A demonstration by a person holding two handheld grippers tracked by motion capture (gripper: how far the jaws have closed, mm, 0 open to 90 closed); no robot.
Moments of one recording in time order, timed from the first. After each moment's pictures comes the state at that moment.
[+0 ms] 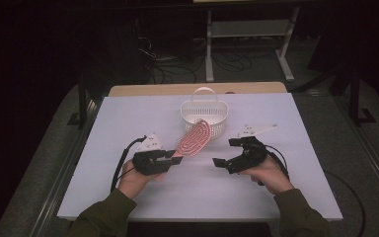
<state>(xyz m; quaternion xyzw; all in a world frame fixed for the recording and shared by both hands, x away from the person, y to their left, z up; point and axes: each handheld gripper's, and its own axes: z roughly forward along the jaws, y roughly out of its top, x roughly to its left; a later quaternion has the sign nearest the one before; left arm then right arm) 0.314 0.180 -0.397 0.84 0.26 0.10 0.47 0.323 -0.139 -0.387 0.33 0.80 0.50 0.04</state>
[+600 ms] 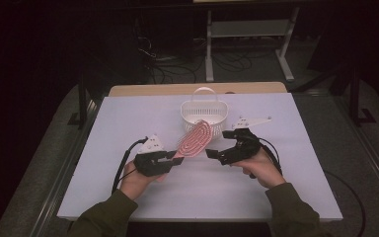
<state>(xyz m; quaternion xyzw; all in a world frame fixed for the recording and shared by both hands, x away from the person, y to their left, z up) 0.311 0.176 -0.400 0.84 0.26 0.11 0.47 0.336 -0.123 -0.374 0.33 0.79 0.52 0.05</state>
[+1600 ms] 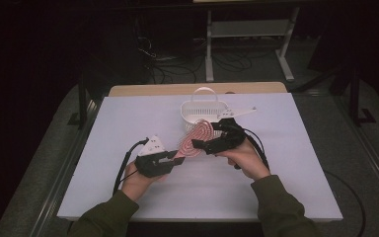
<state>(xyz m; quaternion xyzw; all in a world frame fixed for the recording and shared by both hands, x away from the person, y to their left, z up) 0.308 0.174 -0.399 0.83 0.25 0.12 0.47 0.358 -0.087 -0.364 0.33 0.78 0.53 0.04</state>
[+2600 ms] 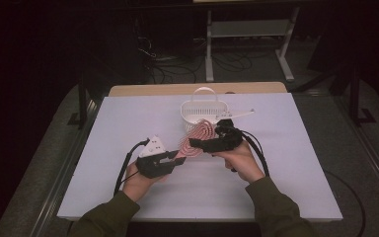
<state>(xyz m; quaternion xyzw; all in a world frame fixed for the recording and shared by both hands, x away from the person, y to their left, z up) 0.306 0.171 -0.400 0.83 0.25 0.13 0.48 0.358 -0.084 -0.371 0.35 0.77 0.54 0.01</state>
